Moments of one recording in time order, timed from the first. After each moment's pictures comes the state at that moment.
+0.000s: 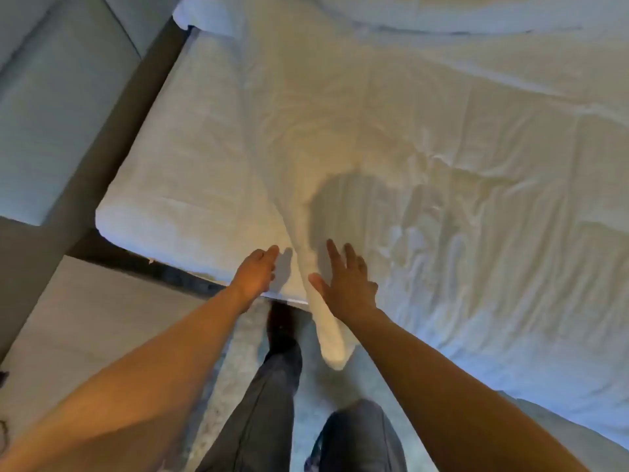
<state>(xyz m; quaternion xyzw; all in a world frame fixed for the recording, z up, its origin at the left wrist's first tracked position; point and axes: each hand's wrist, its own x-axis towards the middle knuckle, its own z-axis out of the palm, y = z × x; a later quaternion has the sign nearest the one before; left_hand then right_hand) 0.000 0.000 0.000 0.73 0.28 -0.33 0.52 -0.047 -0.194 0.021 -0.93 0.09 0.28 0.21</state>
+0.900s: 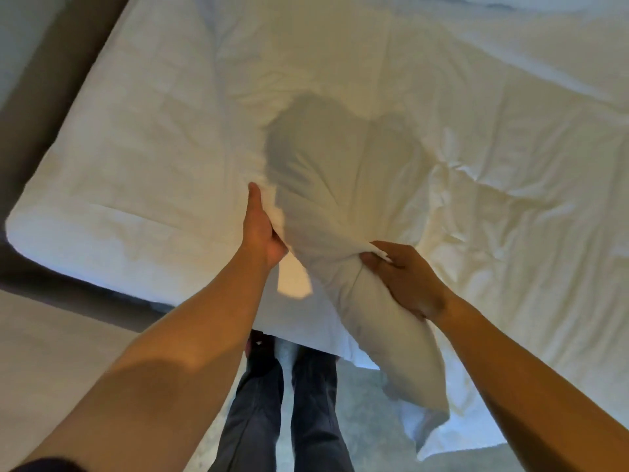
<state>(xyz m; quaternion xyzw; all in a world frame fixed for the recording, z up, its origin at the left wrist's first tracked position) 0.161 -0.056 -0.074 0.31 0.39 -0.23 0.83 0.080 -0.288 0.030 -0.83 0.07 0.29 0.47</state>
